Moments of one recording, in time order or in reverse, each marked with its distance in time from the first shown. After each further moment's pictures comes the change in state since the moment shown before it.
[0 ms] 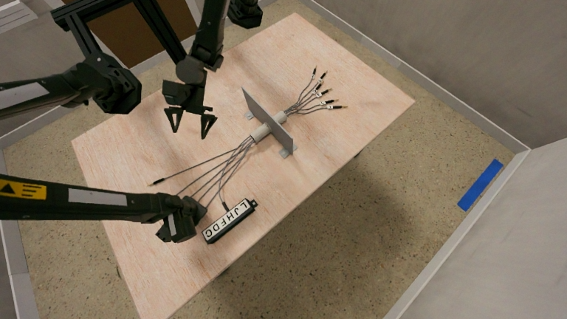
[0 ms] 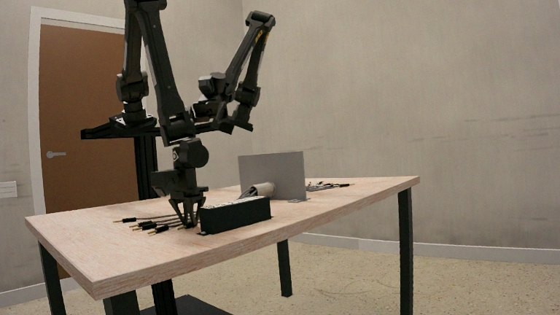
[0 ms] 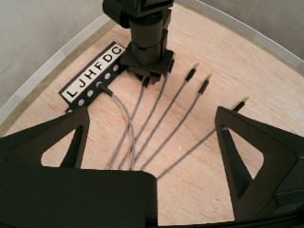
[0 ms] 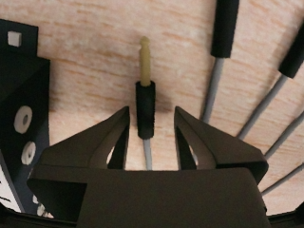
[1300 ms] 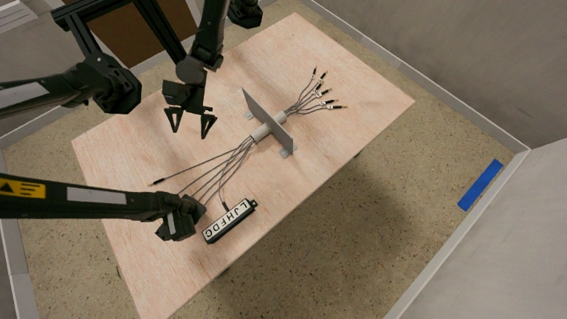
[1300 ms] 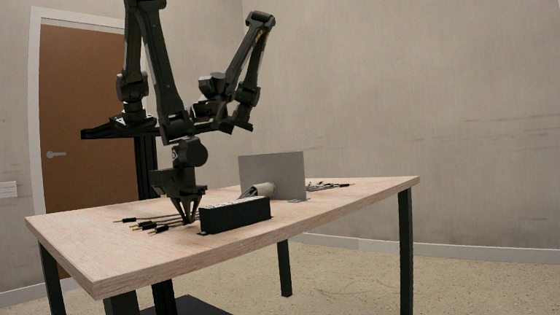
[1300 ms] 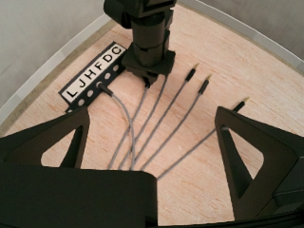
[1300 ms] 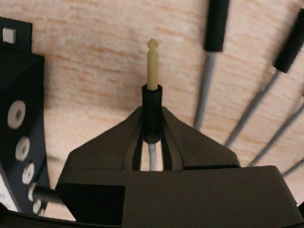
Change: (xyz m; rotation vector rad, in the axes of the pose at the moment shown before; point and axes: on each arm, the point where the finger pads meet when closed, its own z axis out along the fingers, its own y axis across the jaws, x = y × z) left arm 0.000 0.000 0.000 0.000 0.000 0.000; right arm 0.003 -0.006 -0.004 0.005 0.003 0.001
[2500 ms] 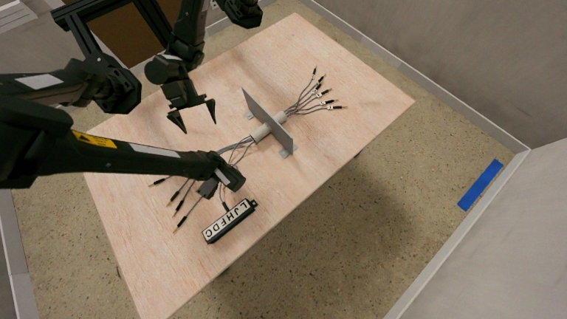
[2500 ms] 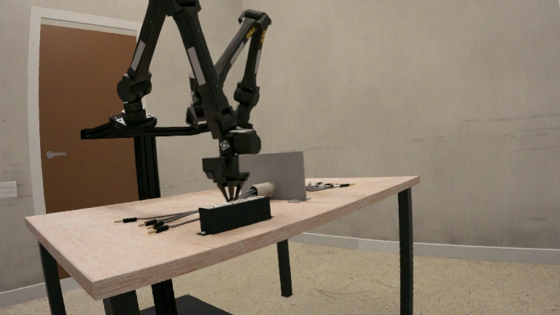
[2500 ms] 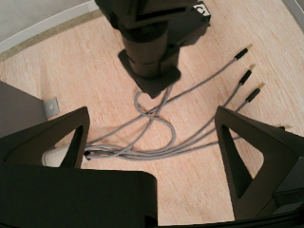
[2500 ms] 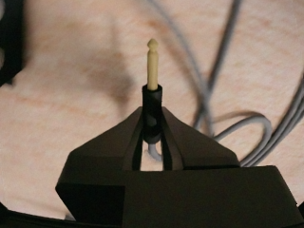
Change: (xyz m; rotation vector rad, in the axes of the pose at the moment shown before) left arm 0.027 0.018 -0.024 -0.479 0.204 -0.335; right arm 0.170 0.033 -0.017 0.012 -0.011 0.000
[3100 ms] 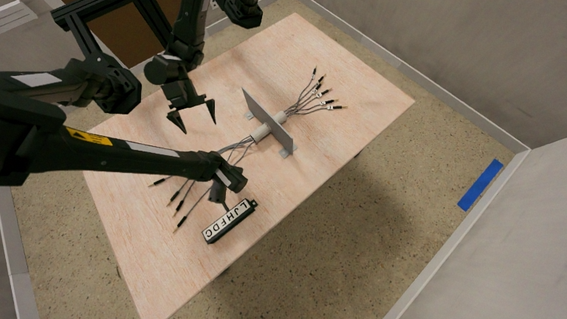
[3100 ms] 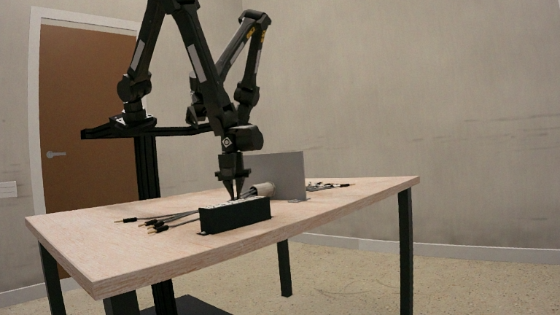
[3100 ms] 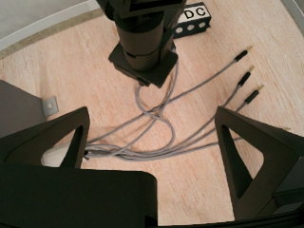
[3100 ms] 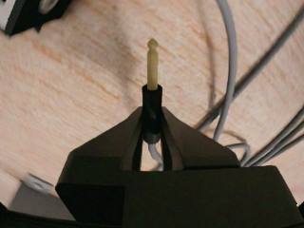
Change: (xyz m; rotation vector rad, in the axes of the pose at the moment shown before) left arm -0.001 -0.001 0.000 -0.001 0.001 -0.015; right arm 0.000 0.013 -0.008 -0.030 0.003 -0.420
